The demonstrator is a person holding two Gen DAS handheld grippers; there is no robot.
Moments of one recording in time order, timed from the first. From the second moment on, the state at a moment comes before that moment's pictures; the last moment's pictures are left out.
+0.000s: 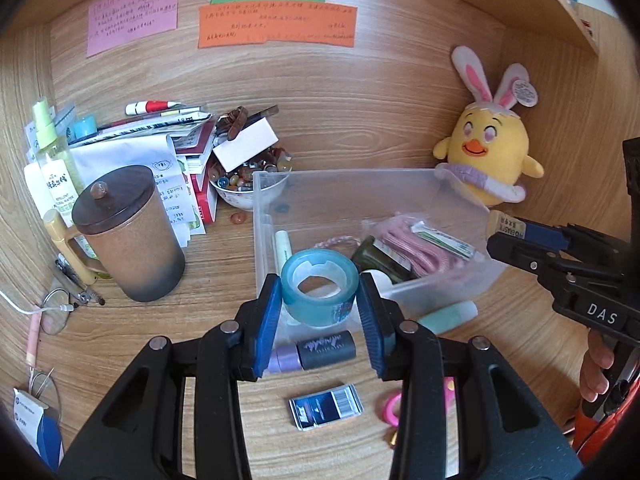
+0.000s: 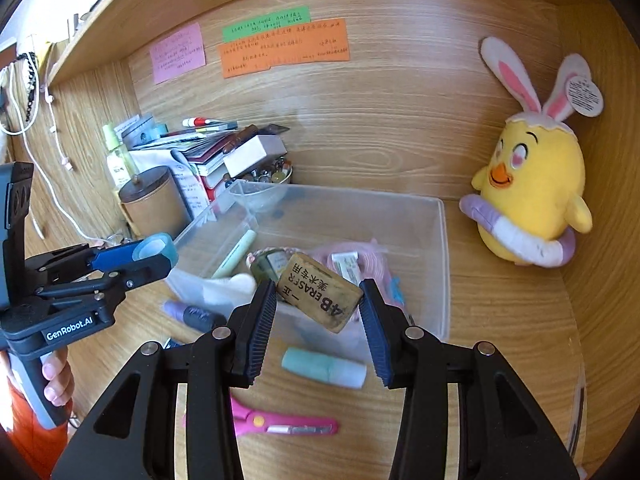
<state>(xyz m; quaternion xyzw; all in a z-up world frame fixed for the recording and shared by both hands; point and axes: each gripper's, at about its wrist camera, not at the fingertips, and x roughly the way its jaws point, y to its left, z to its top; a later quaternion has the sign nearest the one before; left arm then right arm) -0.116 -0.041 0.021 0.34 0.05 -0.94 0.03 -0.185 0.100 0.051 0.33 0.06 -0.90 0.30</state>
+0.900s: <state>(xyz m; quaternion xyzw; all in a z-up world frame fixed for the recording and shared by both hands) -0.137 -0.038 0.014 0.36 0.05 -0.93 0.02 -0.205 0.074 0.034 0.34 0.08 -0.89 0.29</state>
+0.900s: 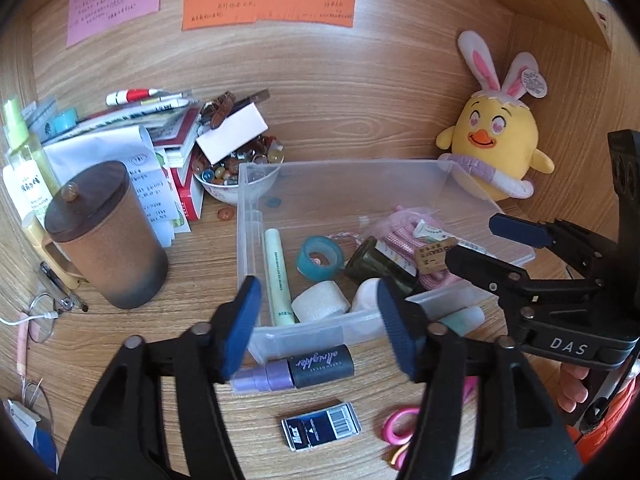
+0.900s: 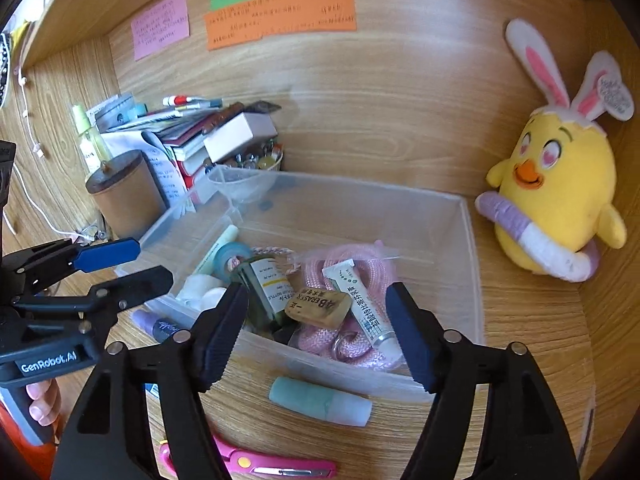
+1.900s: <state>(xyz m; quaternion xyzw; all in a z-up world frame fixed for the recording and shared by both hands) -0.081 -0.038 -0.060 0.48 0.03 -0.88 0.04 -0.136 0.100 -0.036 0.40 0.22 -0.80 0.39</state>
